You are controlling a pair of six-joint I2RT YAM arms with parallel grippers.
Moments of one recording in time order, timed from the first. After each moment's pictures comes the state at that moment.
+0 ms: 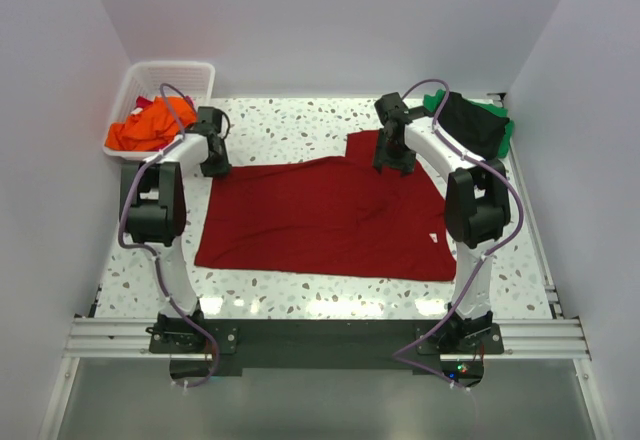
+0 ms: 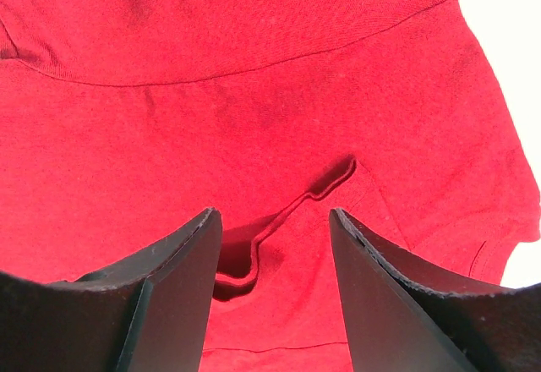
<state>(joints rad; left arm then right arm) -0.04 2.02 1.41 -0.50 -0.18 -0.27 0.33 2.07 1.74 -0.93 0.24 0.55</state>
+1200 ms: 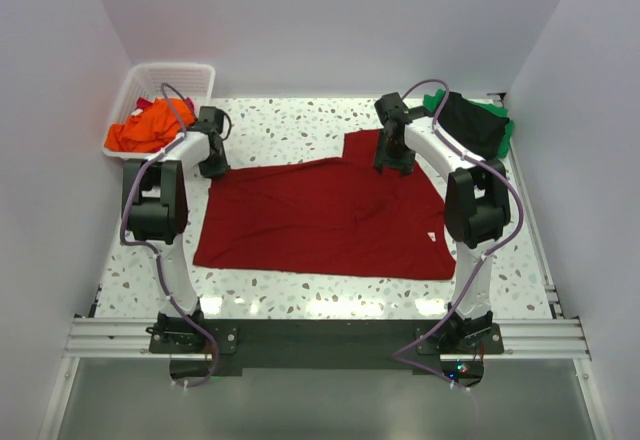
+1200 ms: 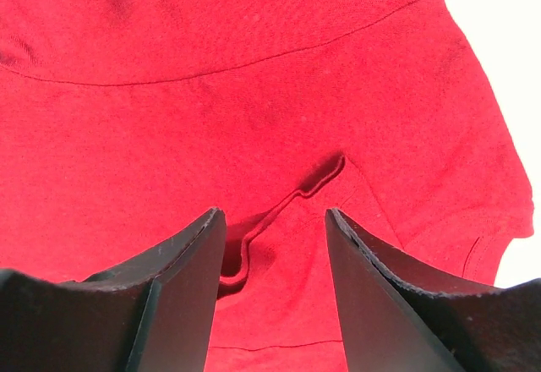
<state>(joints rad) -0.05 2.04 1.46 -0.57 -0.25 -0.31 0.33 2.07 1.74 -0.93 0.24 0.55</state>
